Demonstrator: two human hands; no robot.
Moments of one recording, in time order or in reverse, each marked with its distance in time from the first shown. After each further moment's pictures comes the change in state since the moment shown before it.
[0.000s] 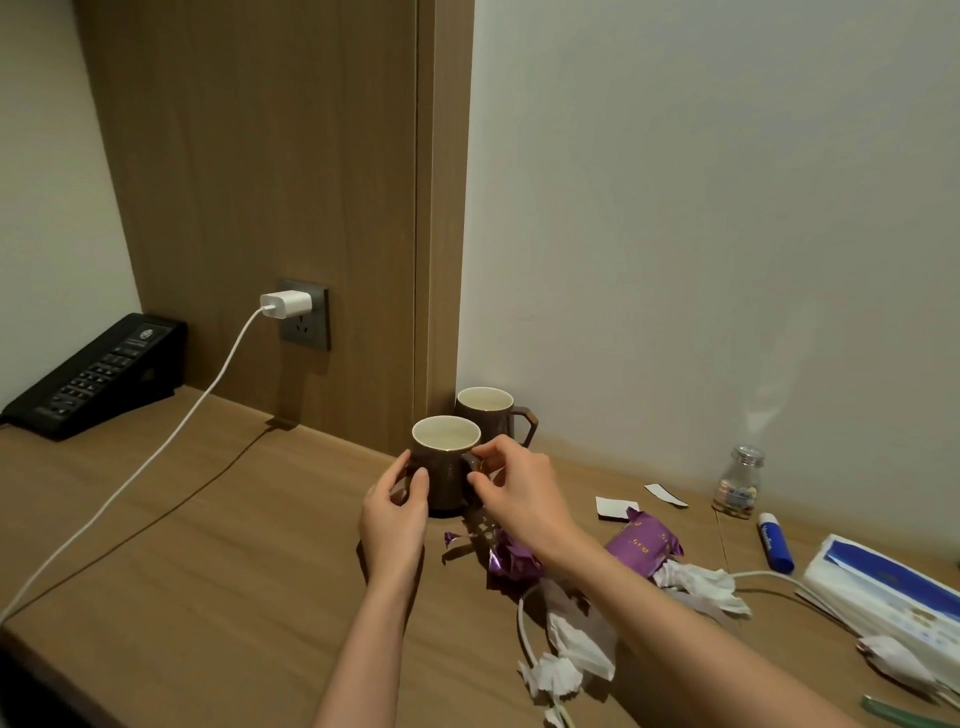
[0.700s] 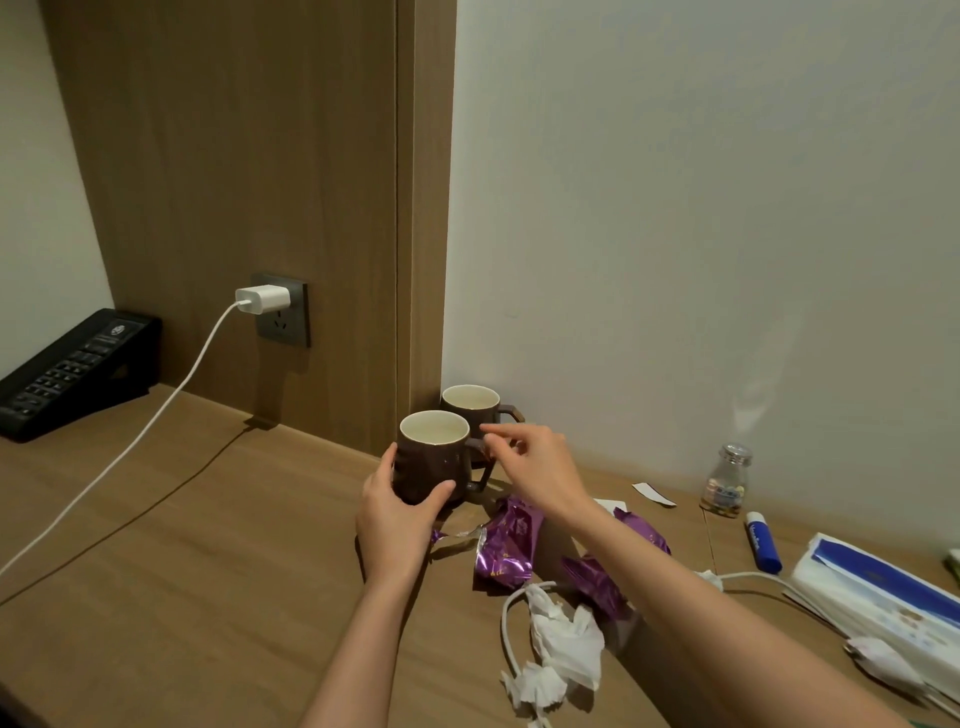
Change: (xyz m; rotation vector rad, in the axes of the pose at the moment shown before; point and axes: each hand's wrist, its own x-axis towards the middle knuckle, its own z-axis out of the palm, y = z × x) left_hand 0.004 -0.007 0.017 0.204 -0.033 0.130; right_hand 0.033 0.035 -0.019 0.037 0.025 0.030
